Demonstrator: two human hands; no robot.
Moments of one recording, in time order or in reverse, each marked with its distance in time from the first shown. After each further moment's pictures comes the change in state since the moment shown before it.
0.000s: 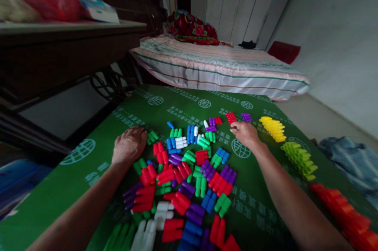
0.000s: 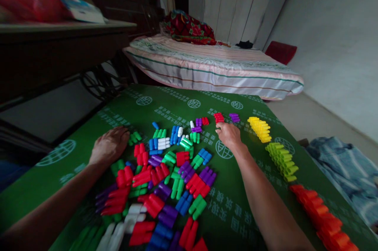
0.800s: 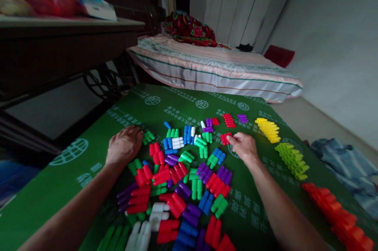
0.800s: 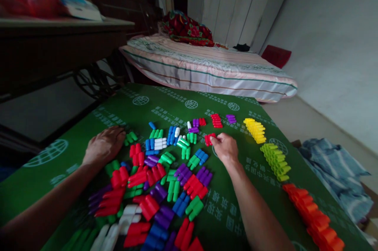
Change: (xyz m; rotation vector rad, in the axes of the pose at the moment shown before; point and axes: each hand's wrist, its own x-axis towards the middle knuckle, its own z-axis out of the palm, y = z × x) left_hand 0.000 0.000 -0.003 -0.004 -0.008 0.004; right_hand -0.046 -0.015 0.013 0.333 0.087 0.232
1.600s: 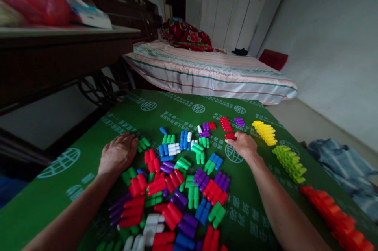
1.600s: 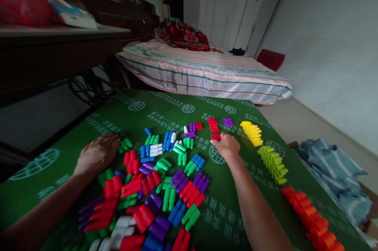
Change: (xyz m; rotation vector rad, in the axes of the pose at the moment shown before) left_hand 0.003 -0.004 0.001 0.041 0.012 0.020; right_hand 0.036 0.005 -0.014 -0.339 -0.098 0.122
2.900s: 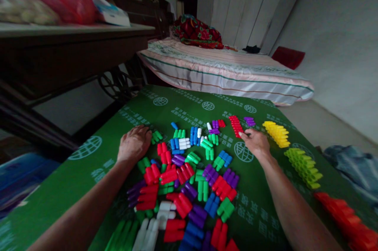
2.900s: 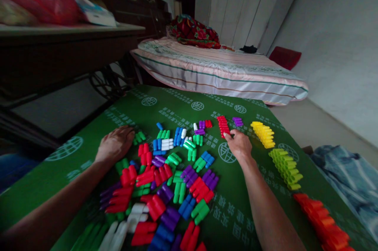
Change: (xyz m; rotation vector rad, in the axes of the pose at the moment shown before) left_hand -0.006 0.006 -0.002 -0.036 -0.005 -0.017; right_hand 0.002 0.012 0.006 0.145 0.141 -0.046
